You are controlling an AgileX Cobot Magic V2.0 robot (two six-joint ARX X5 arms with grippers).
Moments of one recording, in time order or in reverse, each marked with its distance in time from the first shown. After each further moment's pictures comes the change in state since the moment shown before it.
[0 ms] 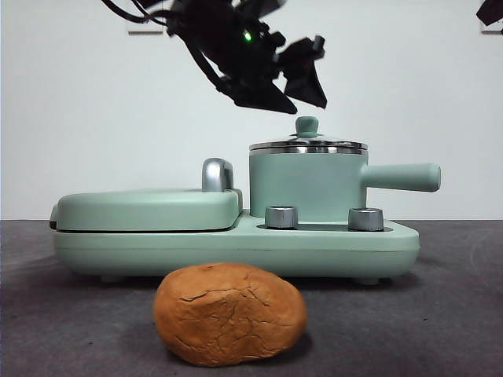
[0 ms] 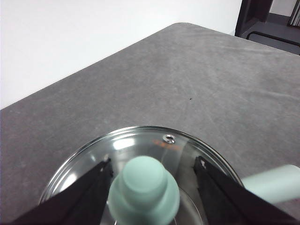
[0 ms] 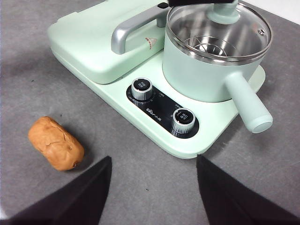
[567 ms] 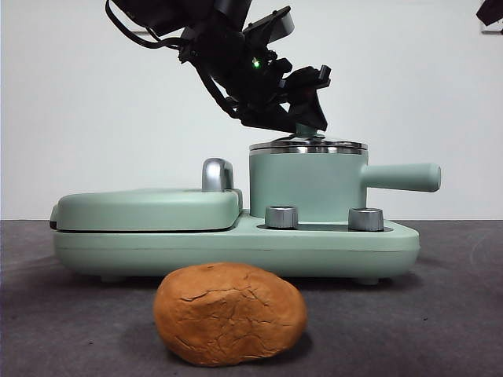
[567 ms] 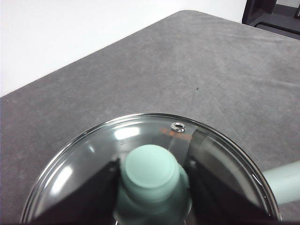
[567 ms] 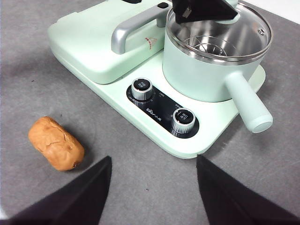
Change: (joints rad) left arm 0.000 0.055 0.006 0.026 -0.015 0.010; right arm 0.000 0.000 0.000 0.000 0.000 0.002
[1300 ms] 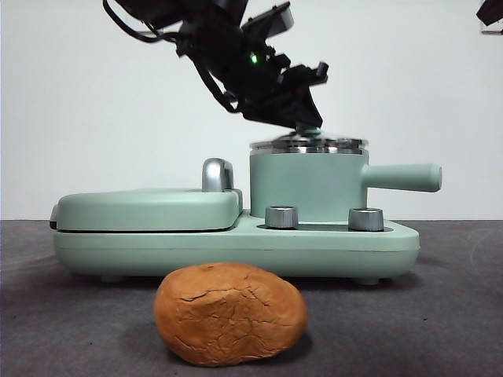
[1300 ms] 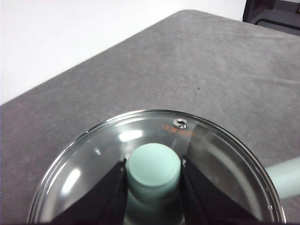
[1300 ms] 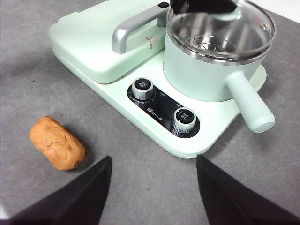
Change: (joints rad) left arm 0.001 -0.037 0.000 -0.030 -0.004 0.027; right arm 0.000 0.000 0.000 -0.002 -0.003 0.002
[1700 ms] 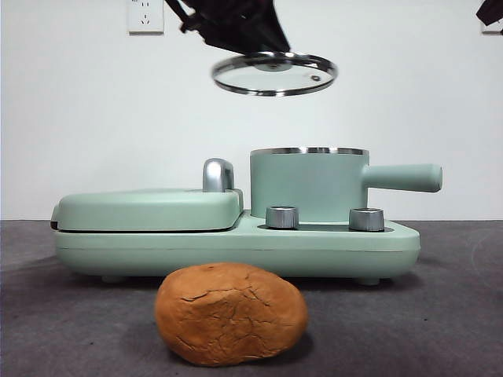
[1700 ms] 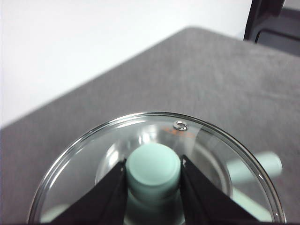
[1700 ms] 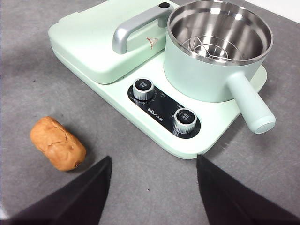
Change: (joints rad) left arm 0.037 -0.249 0.010 -0.301 0.000 -0.019; right arm 0.000 0.000 0.000 0.001 0.000 0.000
